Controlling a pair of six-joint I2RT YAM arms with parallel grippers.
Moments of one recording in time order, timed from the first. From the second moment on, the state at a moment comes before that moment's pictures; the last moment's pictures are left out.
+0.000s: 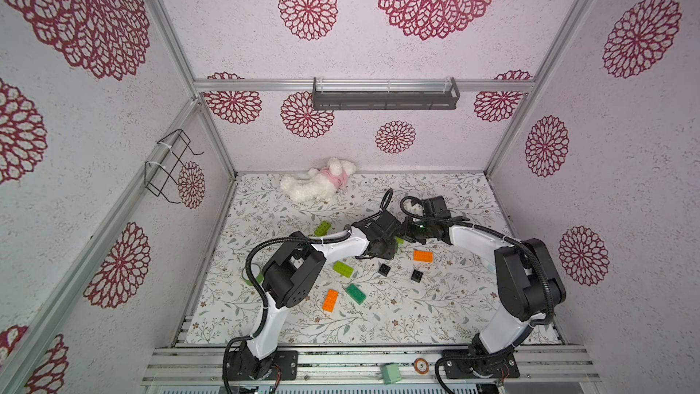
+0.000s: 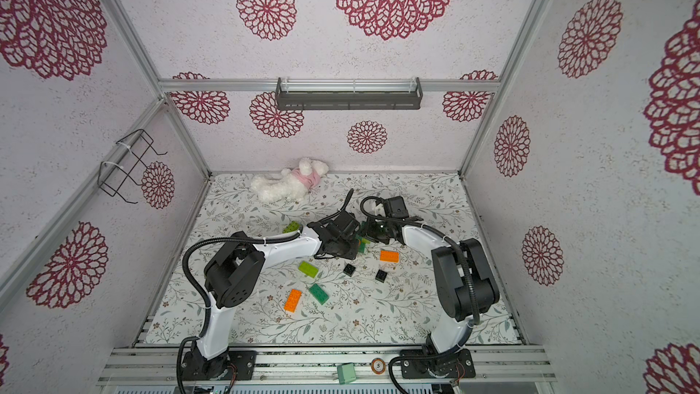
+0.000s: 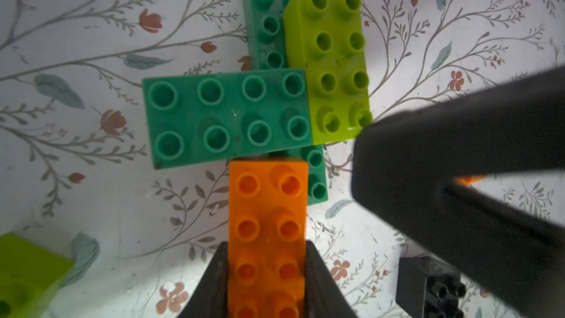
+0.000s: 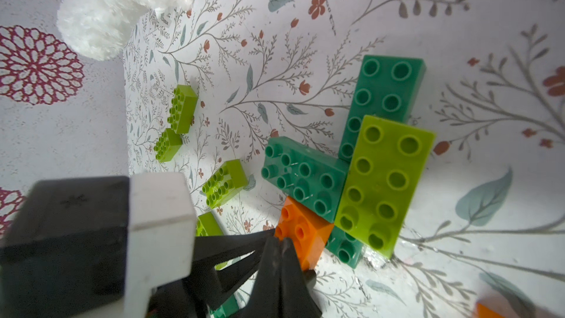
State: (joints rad) left arm -0.84 2.12 1.52 -0.45 -0.02 -0.54; right arm 0.33 1.71 1.05 -0.24 -0.50 0.58
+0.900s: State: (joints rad) left arm -0.85 2.15 1.57 -0.50 -0.06 -0.51; right arm 0.35 1.79 1.07 -0.25 -0.47 0.57
